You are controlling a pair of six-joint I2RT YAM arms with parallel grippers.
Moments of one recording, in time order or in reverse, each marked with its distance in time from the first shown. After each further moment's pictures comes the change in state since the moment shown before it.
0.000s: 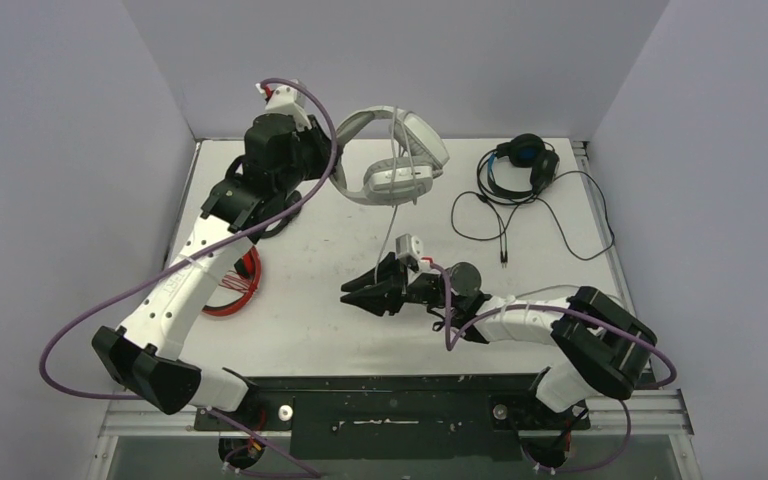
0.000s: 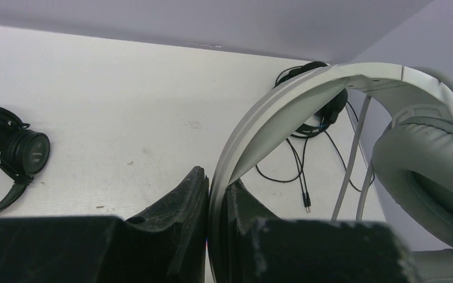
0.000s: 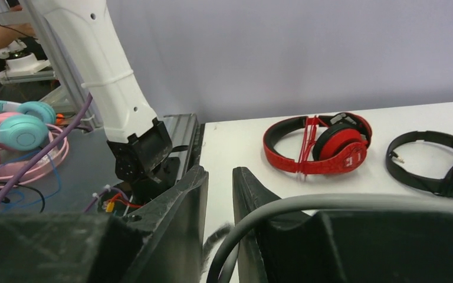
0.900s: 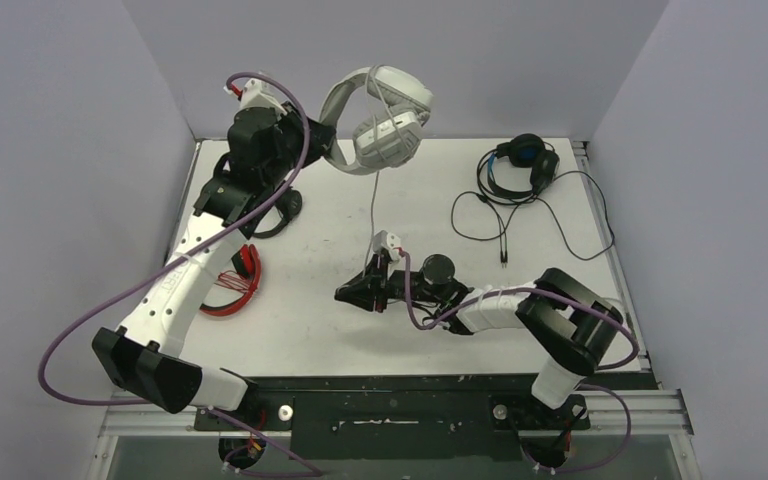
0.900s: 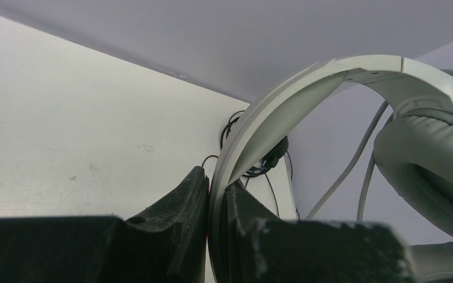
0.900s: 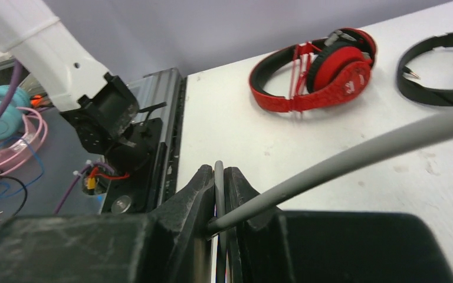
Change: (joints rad) left arm 0.082 -0.002 -0.023 0.131 0.045 -0.280; right arm -0.030 0.183 0.063 -0.132 0.032 0.011
